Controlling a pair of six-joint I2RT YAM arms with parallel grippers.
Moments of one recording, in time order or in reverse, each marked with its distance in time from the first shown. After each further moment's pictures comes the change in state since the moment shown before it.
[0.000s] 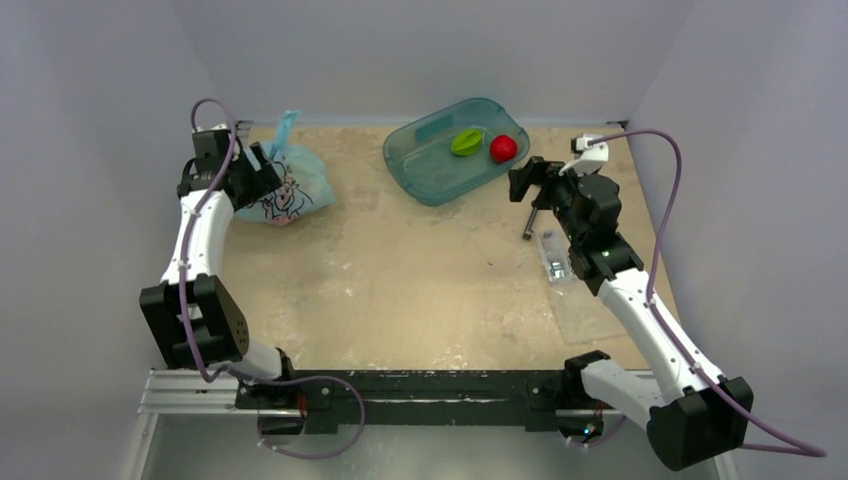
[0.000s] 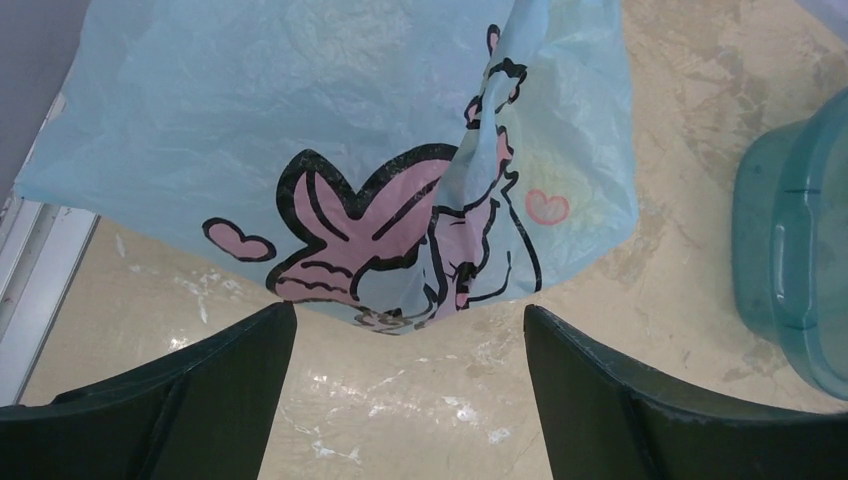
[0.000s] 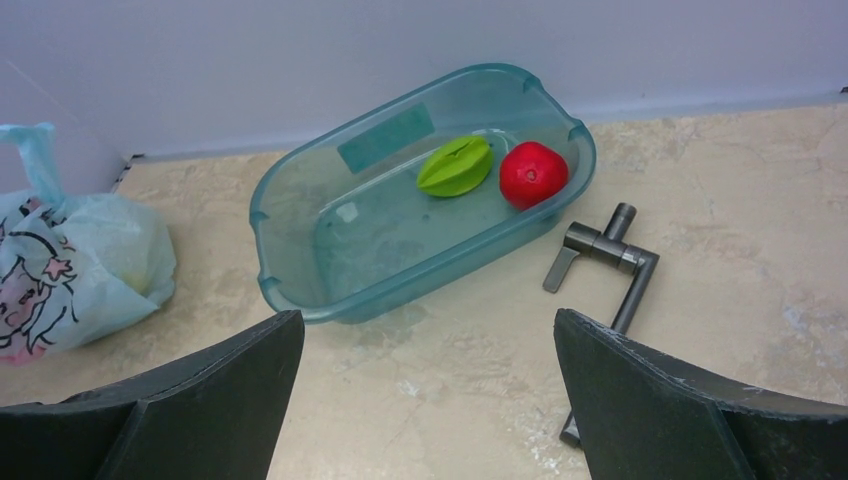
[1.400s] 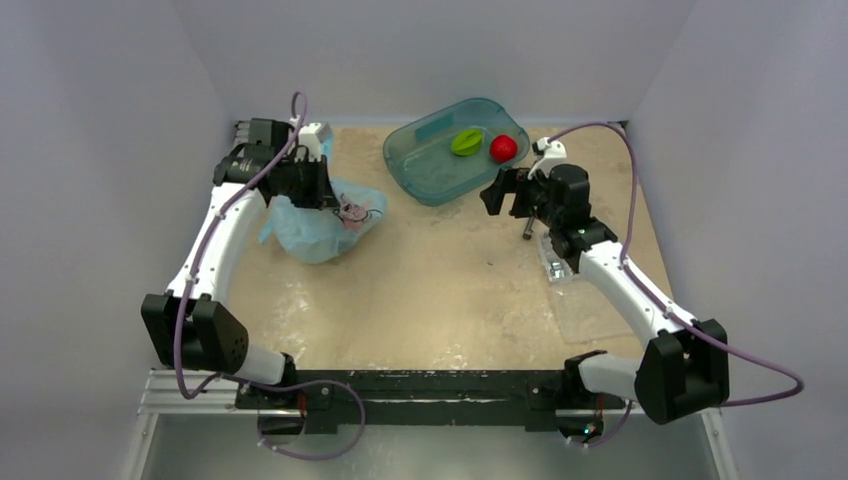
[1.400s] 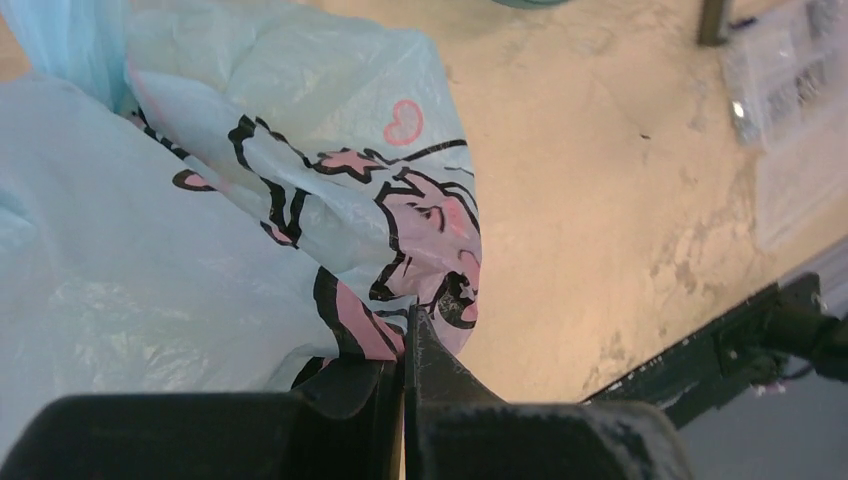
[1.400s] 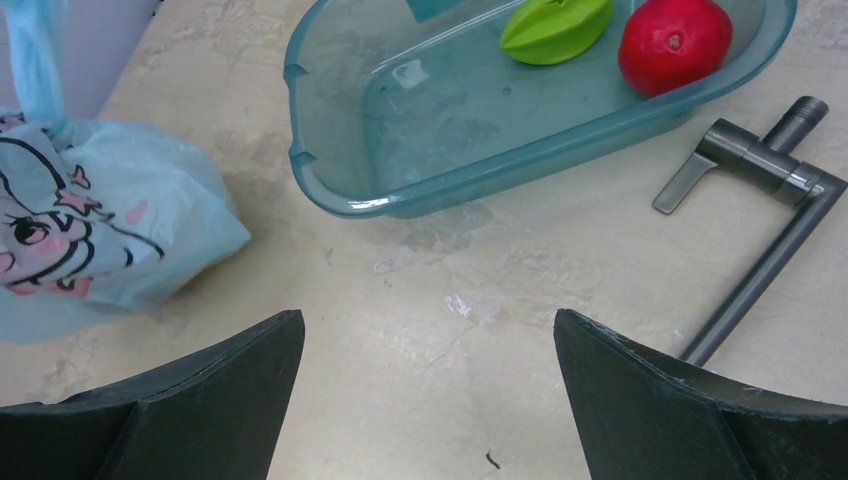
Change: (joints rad) left arm -0.303 0.008 0.175 -0.329 0.347 0.258; right arm 0.000 0.216 0.006 -0.016 -0.247 0.011
